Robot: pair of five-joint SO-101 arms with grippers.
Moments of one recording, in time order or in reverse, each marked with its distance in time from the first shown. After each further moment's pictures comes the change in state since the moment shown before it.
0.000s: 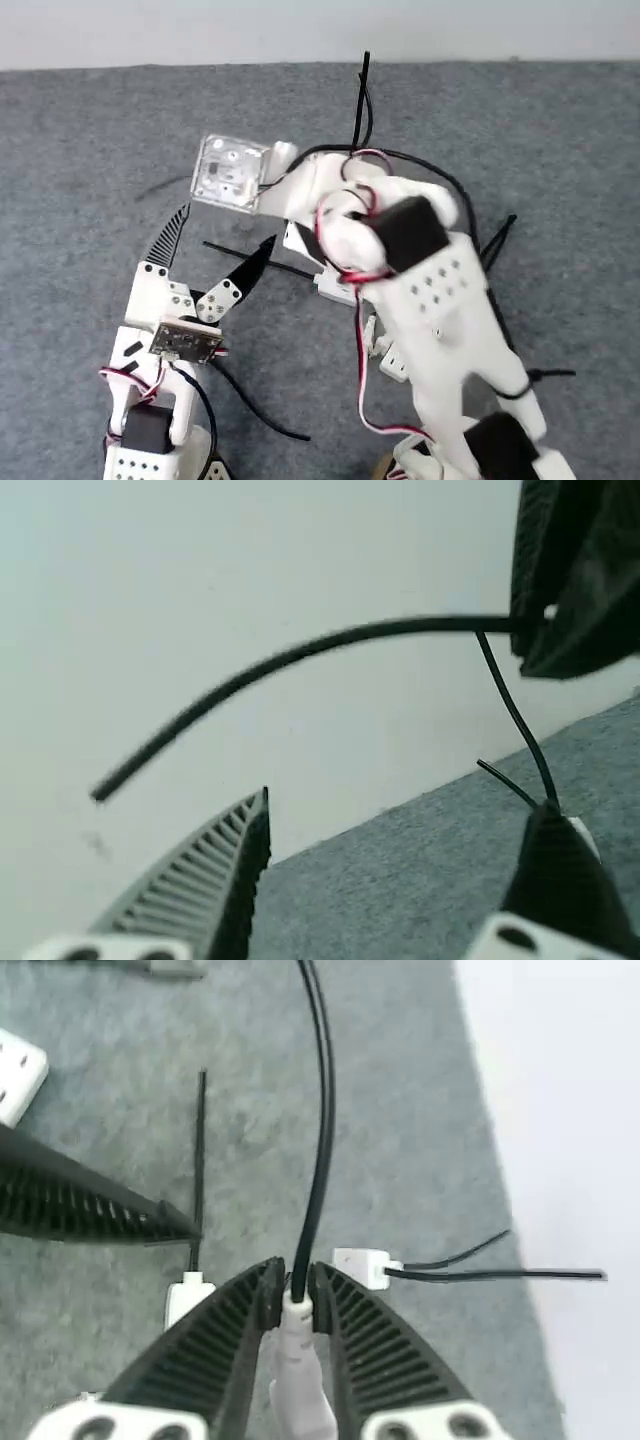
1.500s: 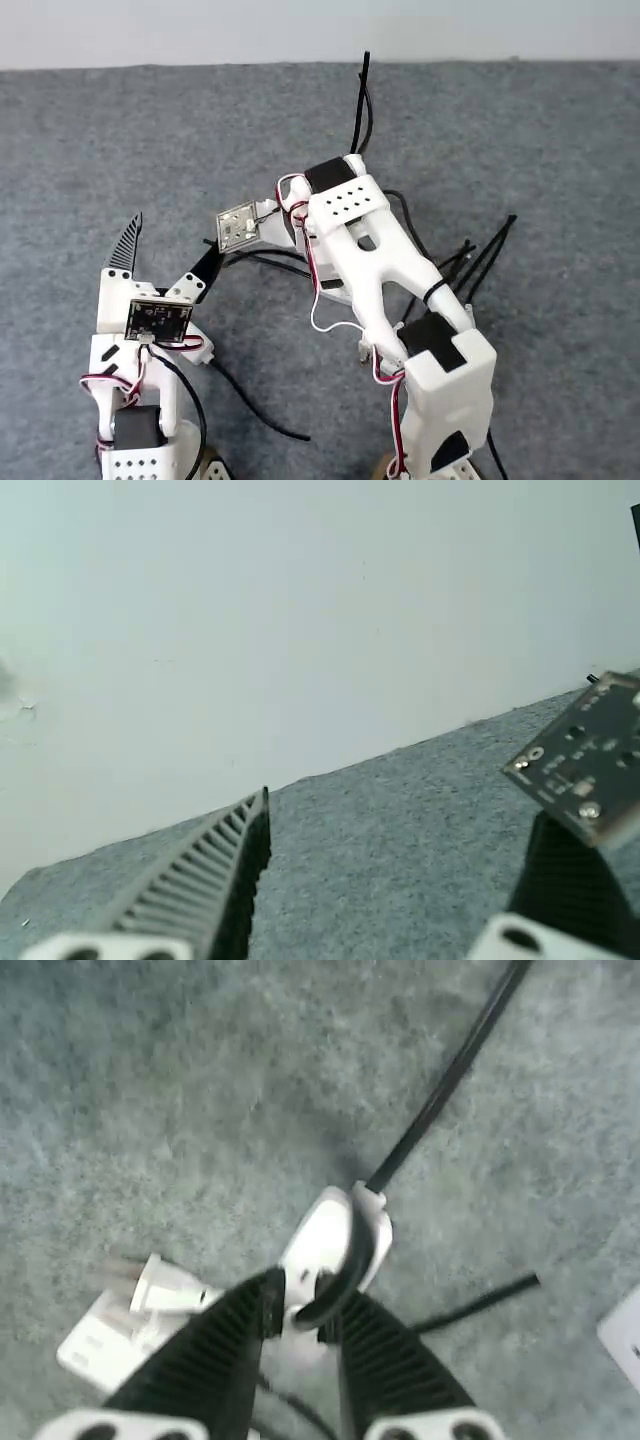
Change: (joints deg) left arm -12.8 0.0 1.6 5.2 1.5; right arm 5.1 36.7 2.8 5.4 24.3
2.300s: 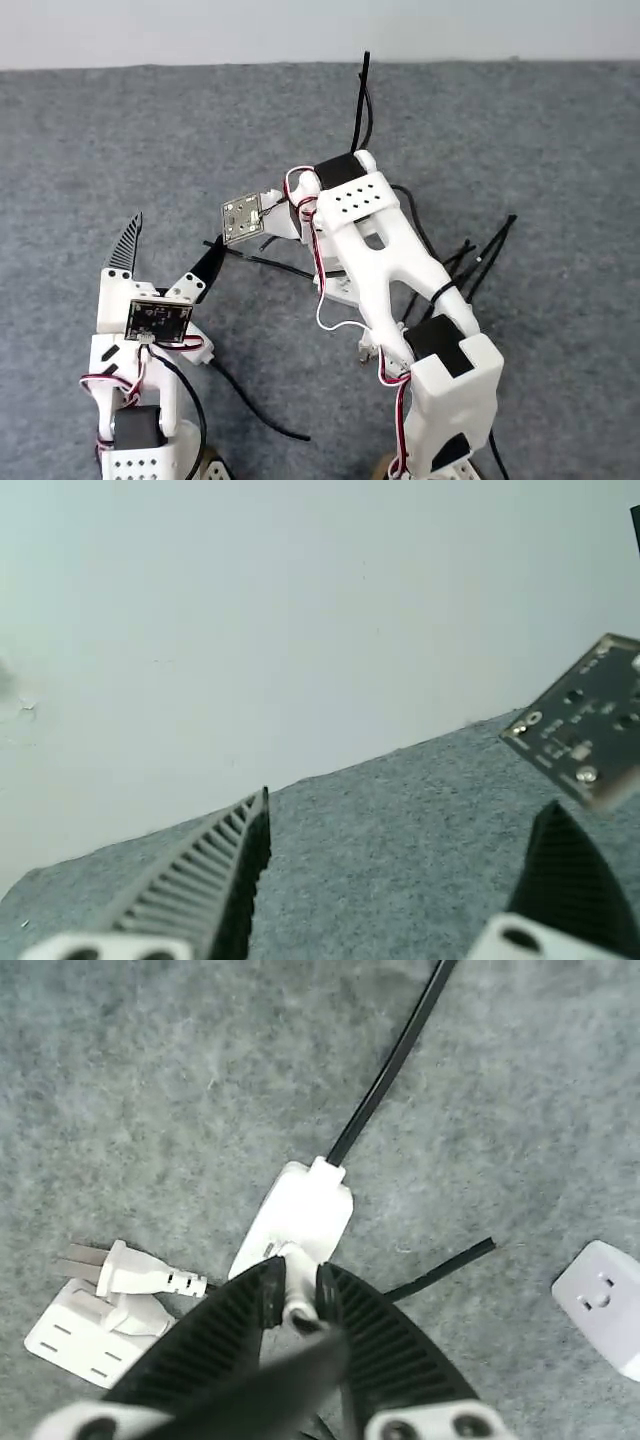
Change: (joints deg) left arm 0.0 0.0 0.0 0.0 0.0; right arm 1.4 -2.2 0.0 -2.6 0.5
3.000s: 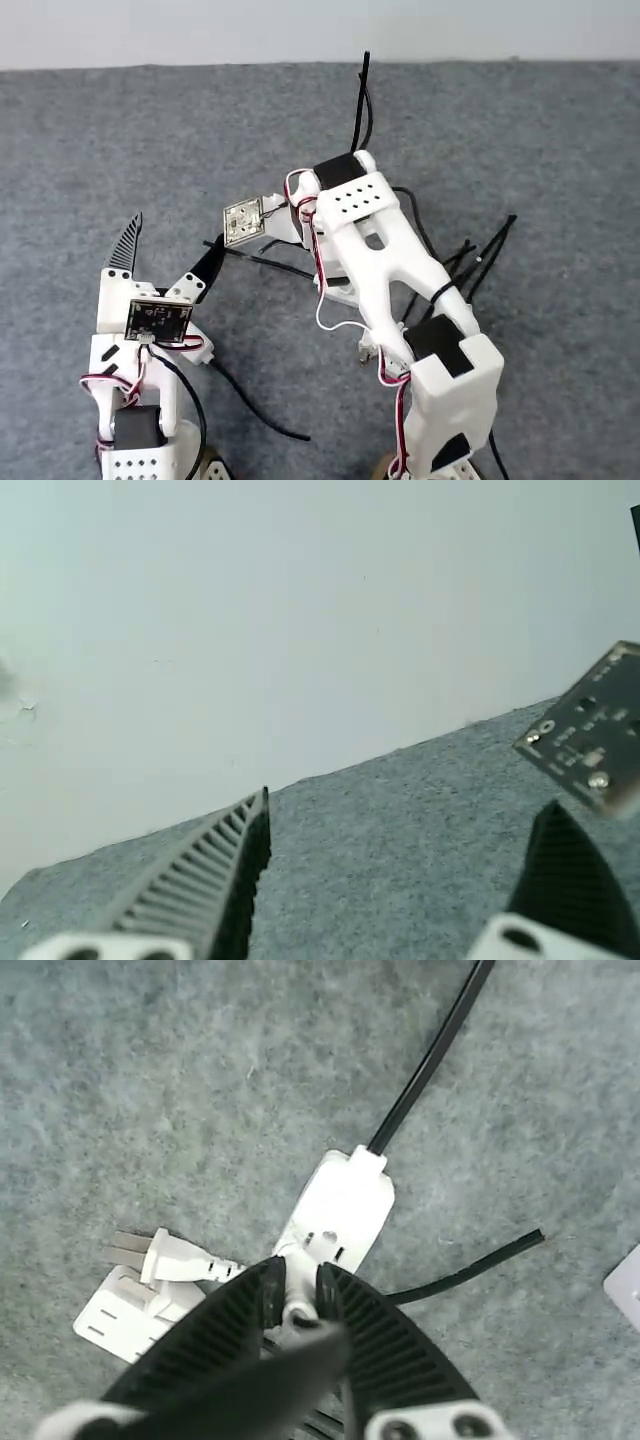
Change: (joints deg) left arm 0.0 0.0 0.0 0.0 0.0; right arm 0.0 0.0 -0.1 4.3 -1.5
